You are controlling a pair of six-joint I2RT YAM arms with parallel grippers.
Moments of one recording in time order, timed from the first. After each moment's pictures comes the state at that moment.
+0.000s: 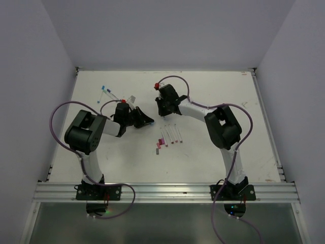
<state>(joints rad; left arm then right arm) -0.30 1.89 0.73 0.61 0.49 -0.88 0.65 2.16 1.57 -0.27 0.02 0.23</state>
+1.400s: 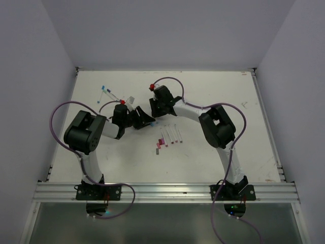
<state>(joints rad) -0.28 1.90 0.68 0.70 0.53 -0.88 0.68 2.23 1.64 -0.25 -0.04 0.30</state>
